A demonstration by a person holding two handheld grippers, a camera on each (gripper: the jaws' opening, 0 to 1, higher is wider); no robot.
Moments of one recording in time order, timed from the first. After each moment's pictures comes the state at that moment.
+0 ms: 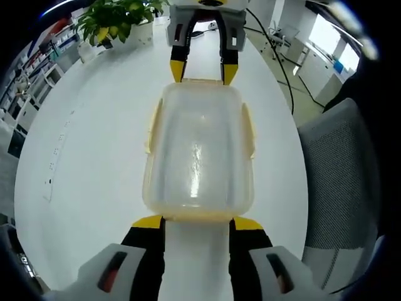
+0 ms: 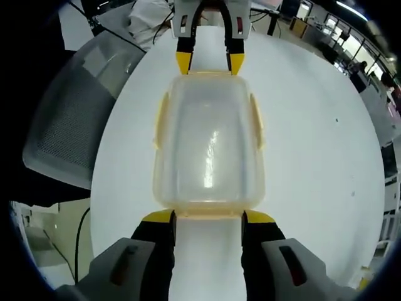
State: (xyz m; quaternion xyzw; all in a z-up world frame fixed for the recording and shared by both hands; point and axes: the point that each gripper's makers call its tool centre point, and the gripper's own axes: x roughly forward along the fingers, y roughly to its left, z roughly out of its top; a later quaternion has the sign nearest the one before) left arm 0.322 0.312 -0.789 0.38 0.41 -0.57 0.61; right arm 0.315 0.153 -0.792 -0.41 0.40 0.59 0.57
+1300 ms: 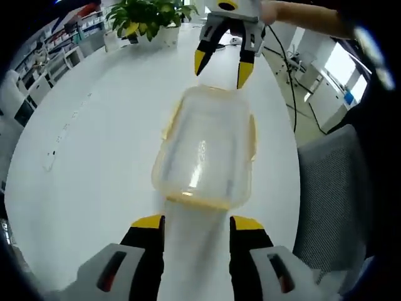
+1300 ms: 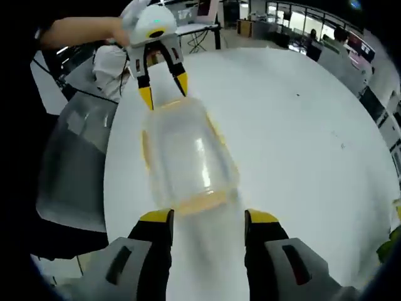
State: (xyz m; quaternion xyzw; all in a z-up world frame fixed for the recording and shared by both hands) left arm 0.322 0.331 -0.779 0.27 0.44 -0.53 0.67; right arm 0.324 0.138 -0.760 -0.22 0.43 0.53 0.70
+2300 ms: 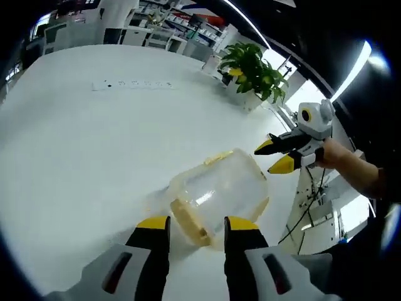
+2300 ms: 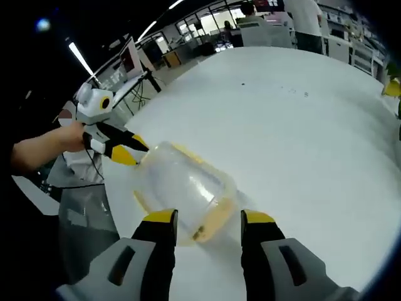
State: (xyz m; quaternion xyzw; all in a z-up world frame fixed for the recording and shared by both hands) left arm 0.327 0.322 -0.773 -0.07 0.48 -0.35 0.80; right arm 0.326 0.151 -0.762 0.01 0.47 0.39 0.79
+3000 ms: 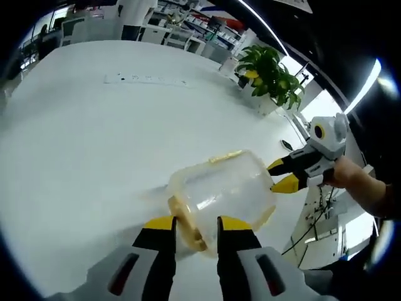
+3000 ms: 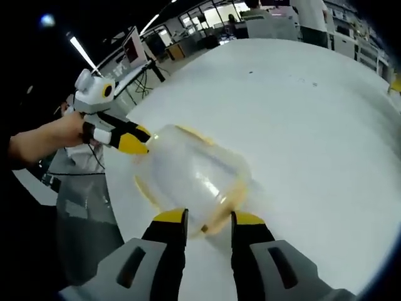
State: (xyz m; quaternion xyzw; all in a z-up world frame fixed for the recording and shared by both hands) left arm 0.327 0.309 -0.779 -0.09 0.48 -0.31 0.81; right arm 0.308 0.158 -0.778 -0.01 0.48 0.40 0.78
